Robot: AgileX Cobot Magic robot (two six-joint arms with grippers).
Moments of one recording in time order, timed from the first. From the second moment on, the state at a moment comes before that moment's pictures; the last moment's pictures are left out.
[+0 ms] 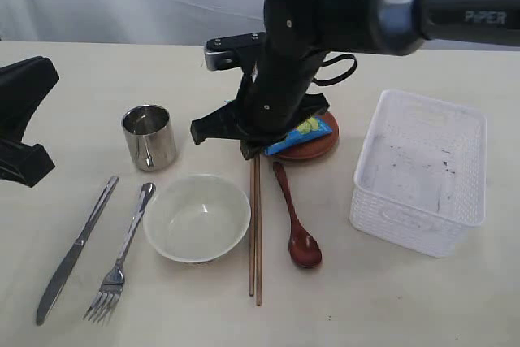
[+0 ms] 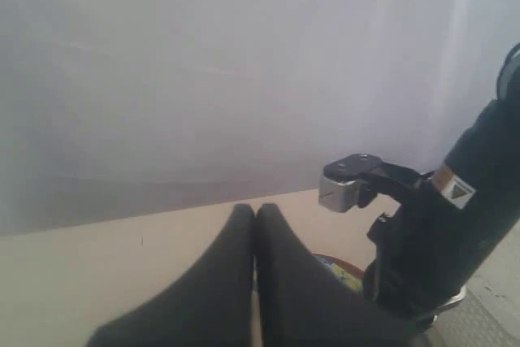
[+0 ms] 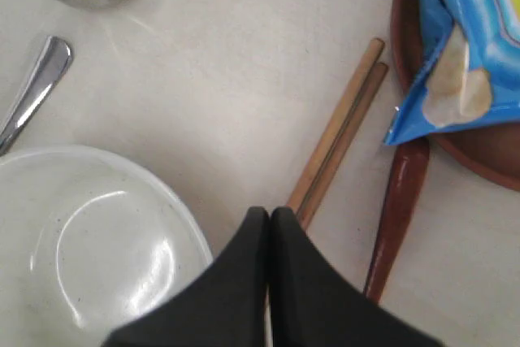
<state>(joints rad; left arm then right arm) -0.47 0.87 -0.20 0.02 -0.62 -0.13 0.69 1.99 -1.49 0.07 0.83 0.17</state>
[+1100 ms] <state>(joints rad) -0.47 0.87 -0.20 0.02 -0.62 -0.13 0.69 2.19 -1.57 -0.08 0.88 0.36</state>
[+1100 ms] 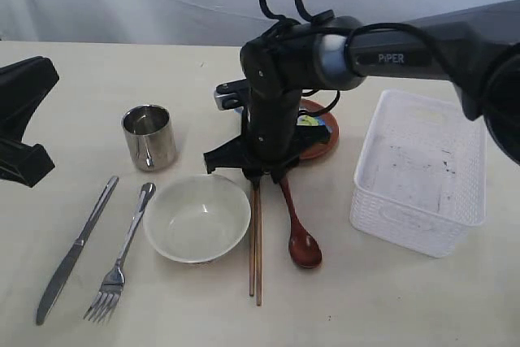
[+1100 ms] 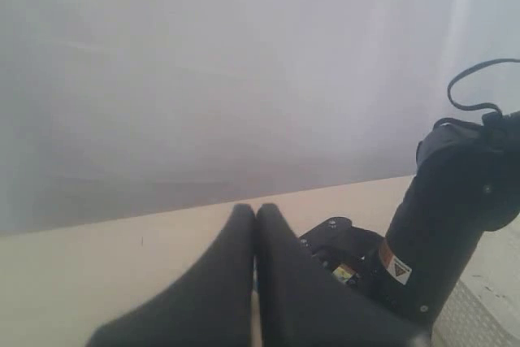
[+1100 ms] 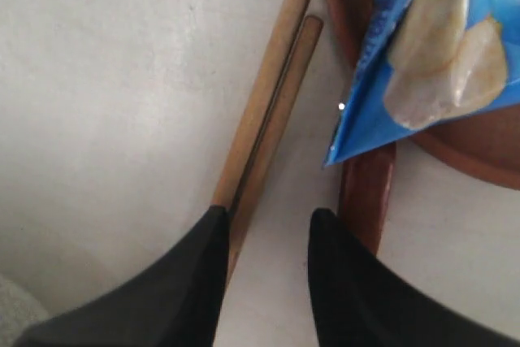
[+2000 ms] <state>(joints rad) -0.47 0.87 -0.20 0.02 -0.62 -0.13 0.69 2.21 -1.57 -0.09 0.88 0.37</state>
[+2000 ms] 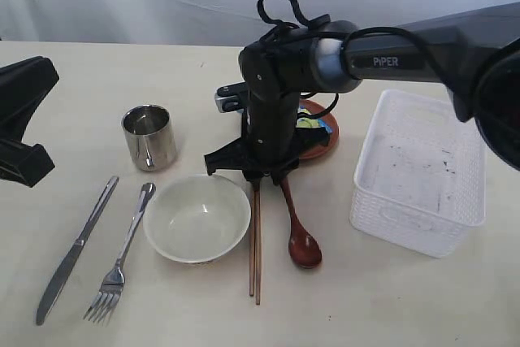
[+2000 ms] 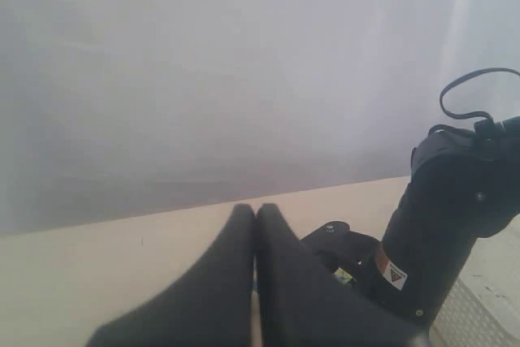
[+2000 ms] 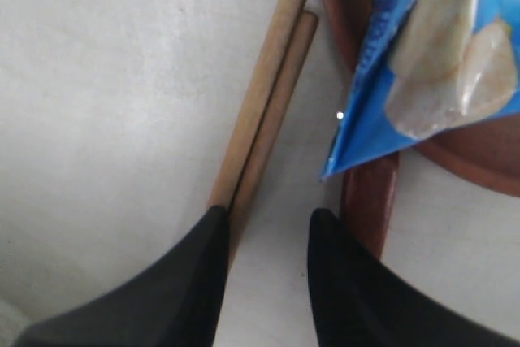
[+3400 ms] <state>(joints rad) -0.47 0.87 -0.20 0.02 -0.62 -0.13 0.69 2.18 -1.58 -0.13 0.84 0.43</state>
